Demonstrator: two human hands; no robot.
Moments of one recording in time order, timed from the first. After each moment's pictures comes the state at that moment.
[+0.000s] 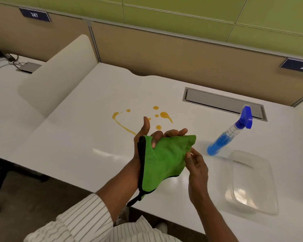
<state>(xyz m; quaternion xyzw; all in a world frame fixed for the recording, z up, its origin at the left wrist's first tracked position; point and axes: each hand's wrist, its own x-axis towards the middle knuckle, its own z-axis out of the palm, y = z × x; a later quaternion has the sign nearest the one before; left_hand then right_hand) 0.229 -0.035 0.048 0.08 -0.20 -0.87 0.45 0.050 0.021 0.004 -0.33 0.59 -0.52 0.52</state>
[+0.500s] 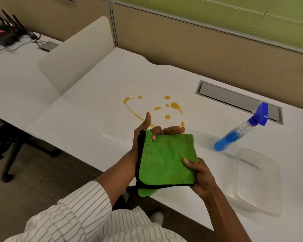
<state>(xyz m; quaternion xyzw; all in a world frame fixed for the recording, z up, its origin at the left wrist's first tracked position) 0.247 0.001 0.033 0.13 -0.12 -0.85 0.49 0.021 0.030 -0.007 -0.30 0.42 -0.33 0.79</state>
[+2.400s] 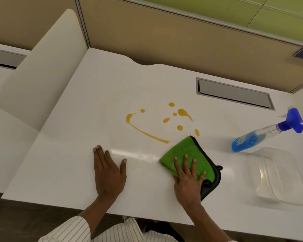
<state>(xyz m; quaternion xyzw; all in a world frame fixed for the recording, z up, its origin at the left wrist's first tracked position) 0.483 -0.012 -0.124 0.80 -0.57 -0.13 0.16 0.209 0.015 -0.097 -0.63 0.76 0.06 0.14</state>
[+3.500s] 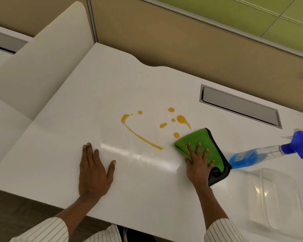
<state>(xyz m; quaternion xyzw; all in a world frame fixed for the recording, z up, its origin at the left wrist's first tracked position) 0.479 -0.014 -0.124 0.80 -0.56 -0.11 0.15 0.119 -0.097 -0.096 -0.61 0.78 0.04 0.16</state>
